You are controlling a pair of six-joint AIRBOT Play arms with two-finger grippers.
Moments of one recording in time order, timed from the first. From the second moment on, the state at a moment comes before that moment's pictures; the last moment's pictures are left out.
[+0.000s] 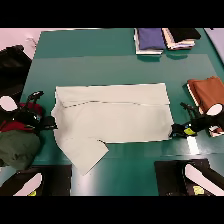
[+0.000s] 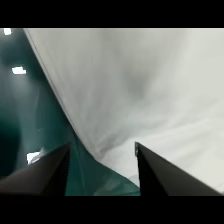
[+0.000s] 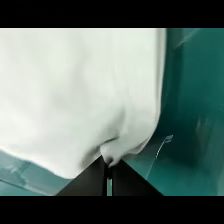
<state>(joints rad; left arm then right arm) 0.05 -0.96 0.73 1.33 -1.32 -1.50 -0.31 -1.05 0.55 -1.24 1.29 1.28</state>
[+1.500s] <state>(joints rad) 0.05 -0.76 0.31 1.01 -1.17 -1.64 -0.22 -1.05 0.67 -1.22 1.29 1.27</state>
